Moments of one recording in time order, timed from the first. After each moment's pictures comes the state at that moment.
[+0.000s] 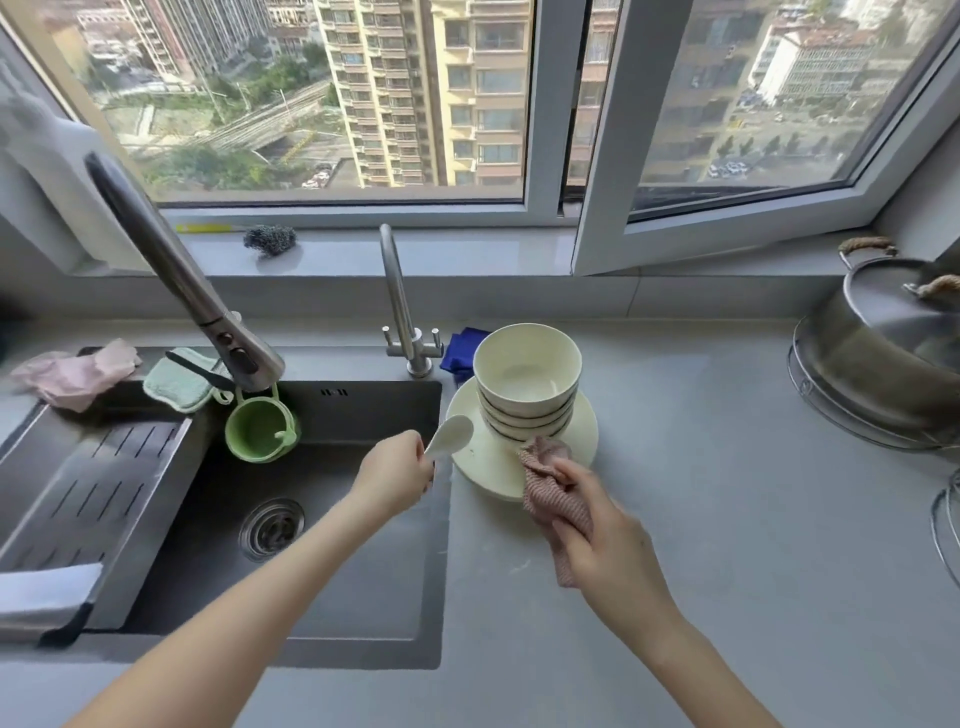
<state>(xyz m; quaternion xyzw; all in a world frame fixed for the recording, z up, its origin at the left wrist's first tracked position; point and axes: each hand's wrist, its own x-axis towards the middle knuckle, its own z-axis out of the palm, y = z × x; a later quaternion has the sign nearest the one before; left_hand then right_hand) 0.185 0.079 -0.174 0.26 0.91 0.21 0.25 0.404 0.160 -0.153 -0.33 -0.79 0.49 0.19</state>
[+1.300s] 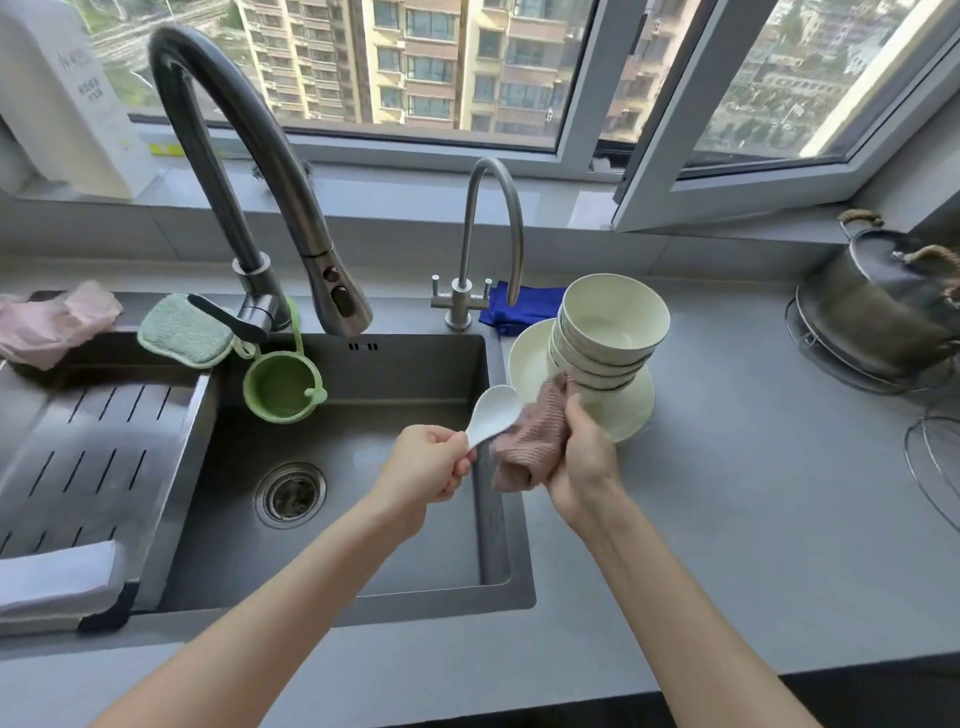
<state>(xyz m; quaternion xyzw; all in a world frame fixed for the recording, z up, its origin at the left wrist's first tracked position) 0.154 -0.015 -0.165 0.14 0.72 0.49 0.47 0.259 0.089 -0.175 -0.46 -0.29 0.79 0.29</state>
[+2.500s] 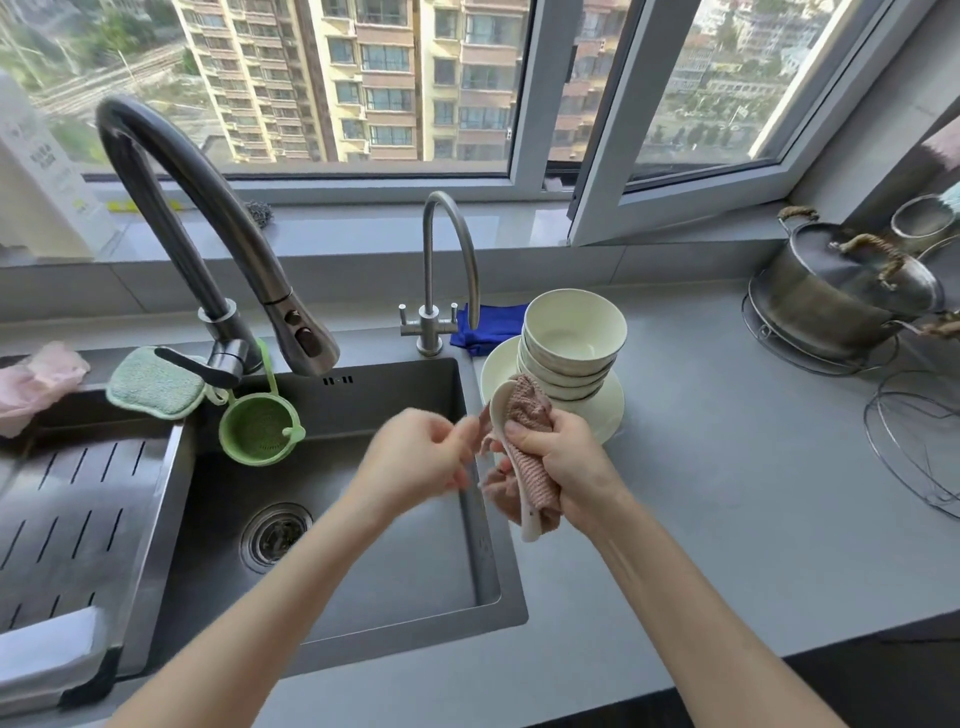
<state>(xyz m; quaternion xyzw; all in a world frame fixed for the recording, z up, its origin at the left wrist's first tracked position) 0.152 -0.001 -0.118 0.39 0.79 0.33 0.35 0.278 0.086 -0.132 -0.41 -0.48 0.74 0.21</state>
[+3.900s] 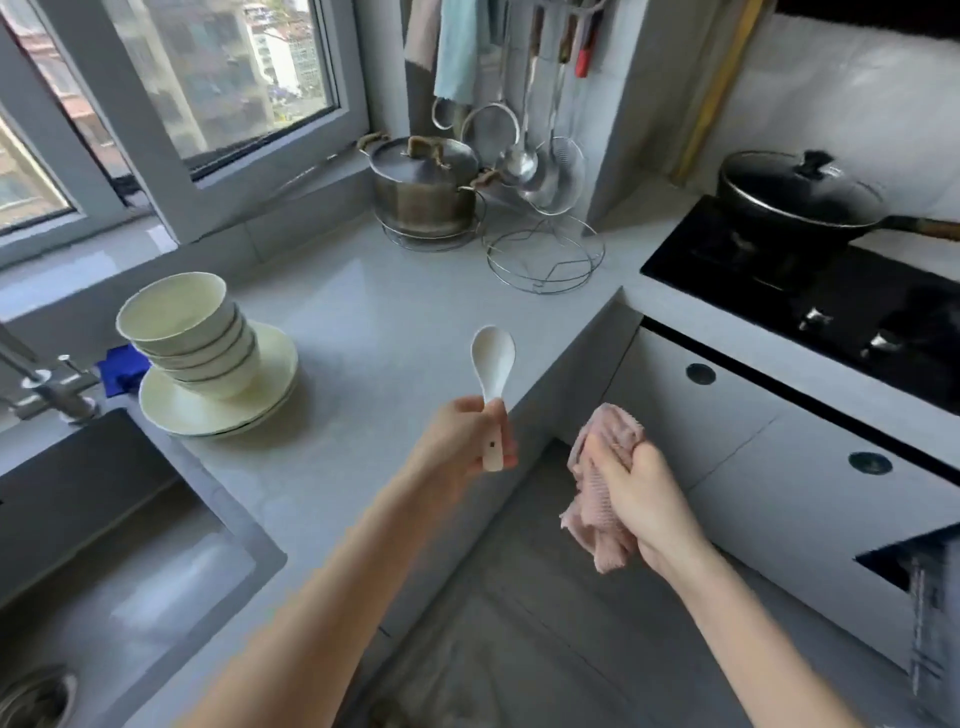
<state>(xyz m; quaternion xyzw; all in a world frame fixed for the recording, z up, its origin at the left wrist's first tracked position) 0.483 0.005 -0.116 0.41 0.56 0.33 0.64 0.645 -0.062 -0.140 -0.69 -0.40 0.42 0.44</state>
